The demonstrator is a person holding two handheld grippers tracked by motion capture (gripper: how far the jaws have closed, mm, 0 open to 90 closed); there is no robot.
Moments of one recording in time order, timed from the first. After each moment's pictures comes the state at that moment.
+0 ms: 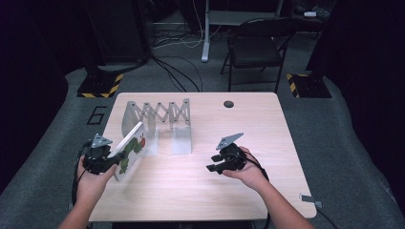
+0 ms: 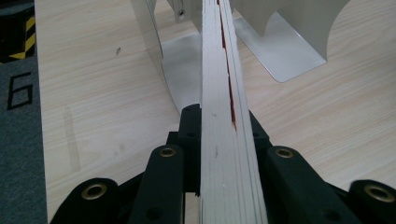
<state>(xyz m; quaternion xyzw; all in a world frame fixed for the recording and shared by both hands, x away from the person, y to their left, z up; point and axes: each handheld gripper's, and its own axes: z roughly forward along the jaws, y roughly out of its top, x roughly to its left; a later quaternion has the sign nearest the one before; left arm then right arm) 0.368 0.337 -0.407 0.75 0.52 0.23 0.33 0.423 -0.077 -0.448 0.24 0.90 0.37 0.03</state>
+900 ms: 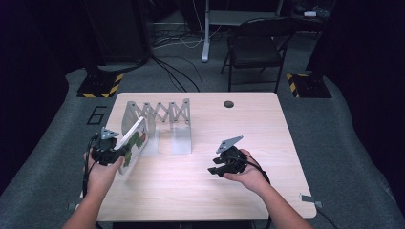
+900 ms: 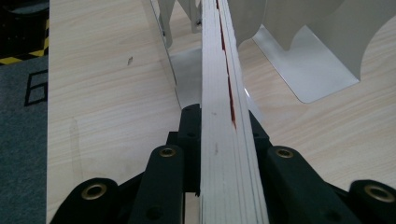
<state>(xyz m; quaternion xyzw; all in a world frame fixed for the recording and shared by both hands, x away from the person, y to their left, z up) 0.398 0.326 -0.415 0.74 0.54 0.25 0.32 0.416 -0.079 -0.454 0.24 0.90 0.35 0.04</state>
